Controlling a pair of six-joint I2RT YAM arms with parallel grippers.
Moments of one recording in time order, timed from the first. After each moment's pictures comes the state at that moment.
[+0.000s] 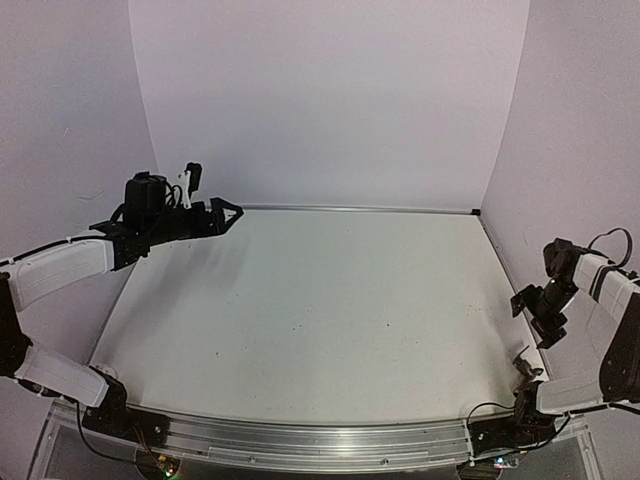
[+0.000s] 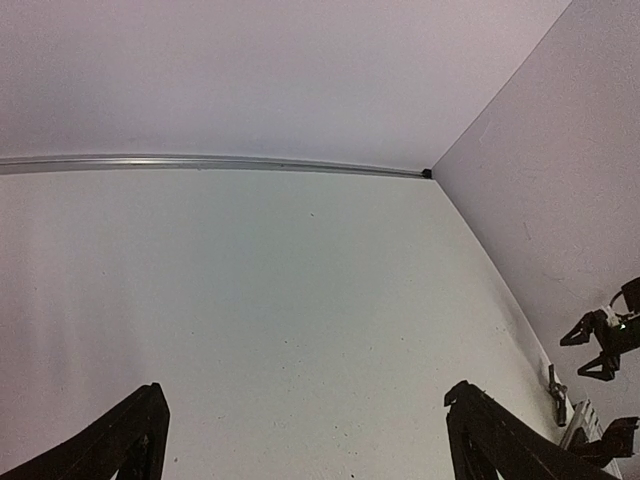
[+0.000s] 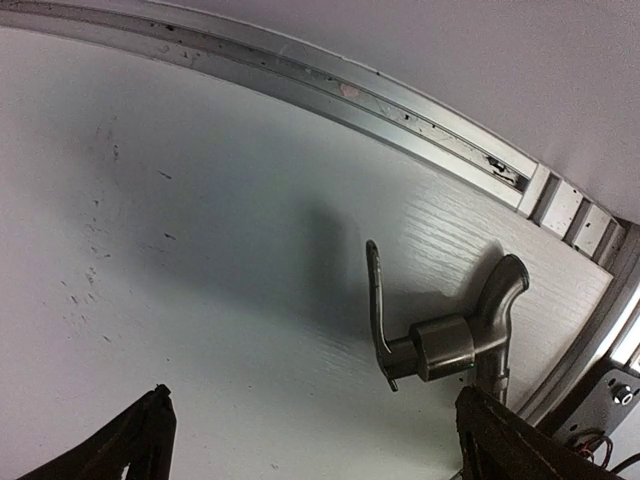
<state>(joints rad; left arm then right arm) -0.40 1.29 0.93 0.04 0.29 -0.41 -0.27 1.21 0.82 -0.98 0.05 0.89</state>
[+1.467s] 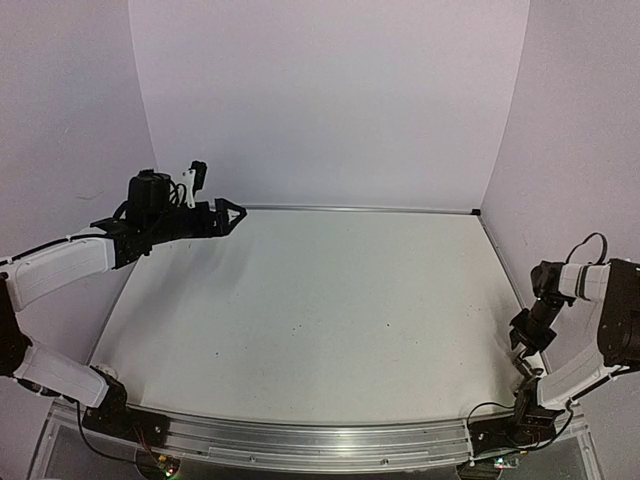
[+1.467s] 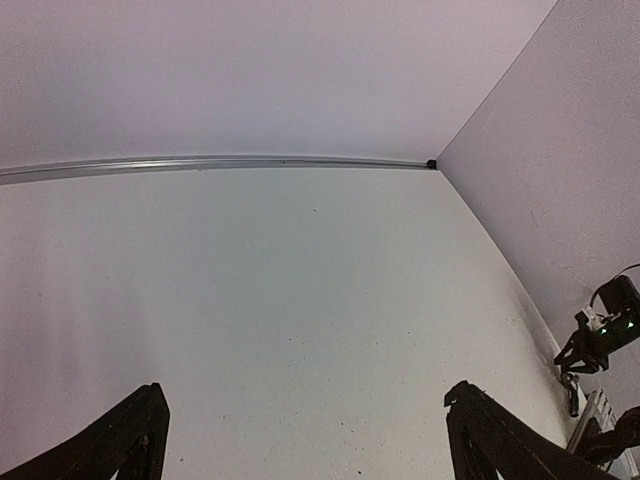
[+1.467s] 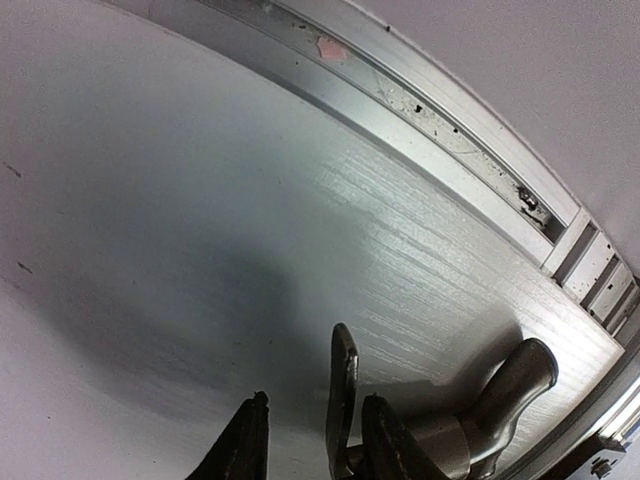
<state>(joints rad) -0.44 1.29 0.96 0.00 0.25 -0.36 -0.29 1.41 0.69 -0.81 0.08 0.71</state>
